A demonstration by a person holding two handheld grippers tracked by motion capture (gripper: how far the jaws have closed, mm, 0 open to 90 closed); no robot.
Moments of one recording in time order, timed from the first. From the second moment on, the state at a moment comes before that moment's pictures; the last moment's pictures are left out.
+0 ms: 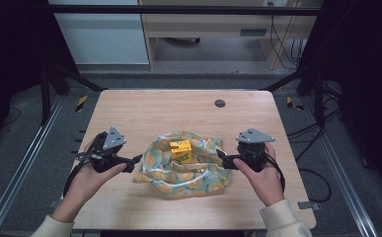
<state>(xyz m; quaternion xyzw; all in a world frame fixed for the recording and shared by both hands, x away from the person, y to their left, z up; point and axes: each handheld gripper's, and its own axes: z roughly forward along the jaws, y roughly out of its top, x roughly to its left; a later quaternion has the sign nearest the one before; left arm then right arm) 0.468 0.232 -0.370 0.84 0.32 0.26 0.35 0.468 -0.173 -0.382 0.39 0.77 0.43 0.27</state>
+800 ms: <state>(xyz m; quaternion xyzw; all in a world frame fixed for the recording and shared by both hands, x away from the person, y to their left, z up) 0.468 0.302 -0.391 0.81 0.39 0.25 0.36 0.449 -0.258 -0.393 0.49 0.70 0.40 0.31</state>
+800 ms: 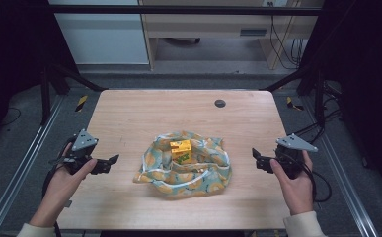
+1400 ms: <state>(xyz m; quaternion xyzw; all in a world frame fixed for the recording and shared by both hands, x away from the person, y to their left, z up) 0.479 0.339 -0.445 0.81 0.44 0.23 0.31 0.450 -0.265 -0.453 0.53 0.73 0.35 0.26</state>
